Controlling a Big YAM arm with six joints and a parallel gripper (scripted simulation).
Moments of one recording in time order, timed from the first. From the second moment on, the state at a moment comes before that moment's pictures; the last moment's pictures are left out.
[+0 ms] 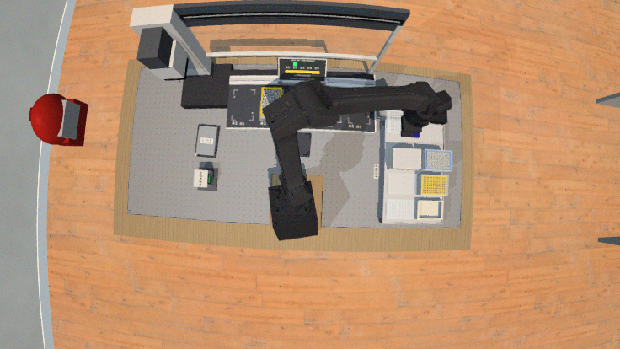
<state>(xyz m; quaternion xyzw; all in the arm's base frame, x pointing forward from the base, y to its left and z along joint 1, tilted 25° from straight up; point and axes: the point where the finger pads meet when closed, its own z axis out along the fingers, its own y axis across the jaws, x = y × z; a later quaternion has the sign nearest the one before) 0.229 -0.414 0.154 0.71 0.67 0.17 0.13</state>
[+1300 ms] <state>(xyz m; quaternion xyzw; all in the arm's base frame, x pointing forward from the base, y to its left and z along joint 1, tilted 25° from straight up) 0.233 -0.333 0.162 0.71 0.67 0.17 0.13</state>
